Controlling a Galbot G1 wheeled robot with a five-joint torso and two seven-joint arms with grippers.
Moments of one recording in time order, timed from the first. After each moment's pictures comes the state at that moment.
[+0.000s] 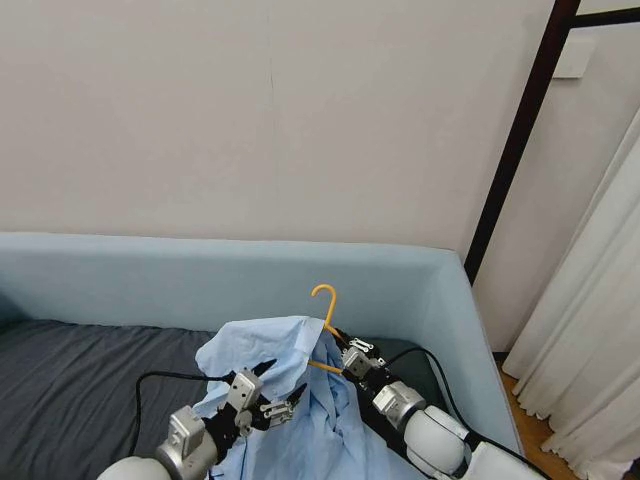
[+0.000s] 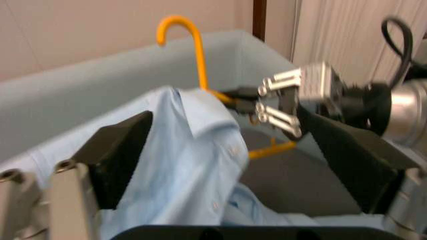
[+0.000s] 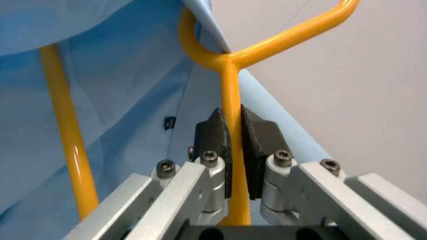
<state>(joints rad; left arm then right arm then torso) 1.20 -0.48 -0.10 -2.23 -0.77 0.04 -0.10 -0.74 0.93 -0.36 1.69 -0.05 -0.03 0.22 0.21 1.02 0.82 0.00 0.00</state>
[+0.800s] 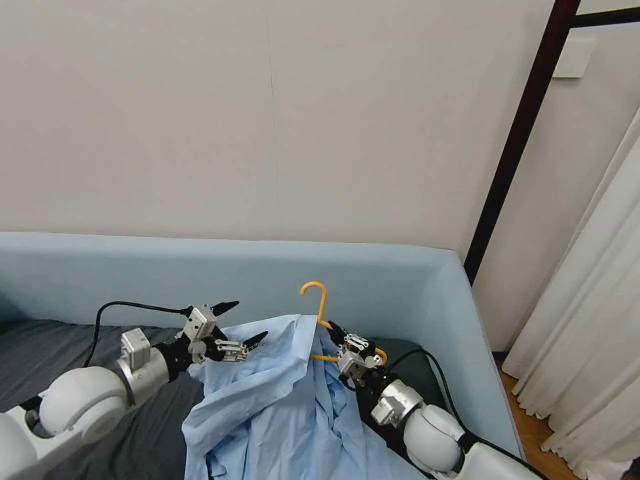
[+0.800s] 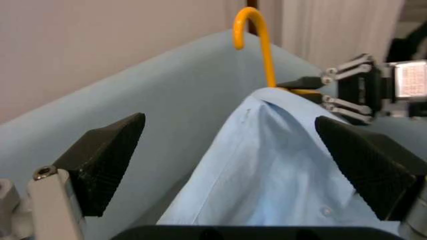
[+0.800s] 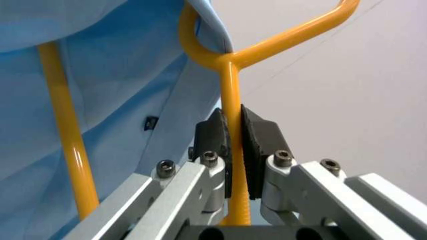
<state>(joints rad) 0.84 -0.31 0.01 -1.89 -0.97 -0.08 0.38 -0.76 0.96 -0.30 1.62 -0.34 0.14 0.23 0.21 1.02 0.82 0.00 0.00</state>
